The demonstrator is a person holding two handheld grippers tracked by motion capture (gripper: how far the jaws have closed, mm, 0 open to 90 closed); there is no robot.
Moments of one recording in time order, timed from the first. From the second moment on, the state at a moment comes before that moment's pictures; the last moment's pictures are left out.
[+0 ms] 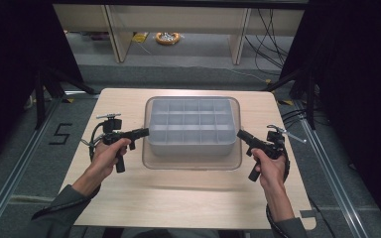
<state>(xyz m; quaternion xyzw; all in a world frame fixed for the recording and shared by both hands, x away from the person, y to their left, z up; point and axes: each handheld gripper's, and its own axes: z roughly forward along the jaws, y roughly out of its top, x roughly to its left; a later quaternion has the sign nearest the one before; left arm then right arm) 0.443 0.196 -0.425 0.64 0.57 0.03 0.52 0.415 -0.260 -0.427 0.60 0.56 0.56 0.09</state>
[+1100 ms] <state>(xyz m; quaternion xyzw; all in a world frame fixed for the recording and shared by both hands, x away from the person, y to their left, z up) 0.382 0.210 -0.452 0.65 0.55 0.02 0.52 0.355 -0.255 -0.453 0.60 0.57 0.56 0.07</state>
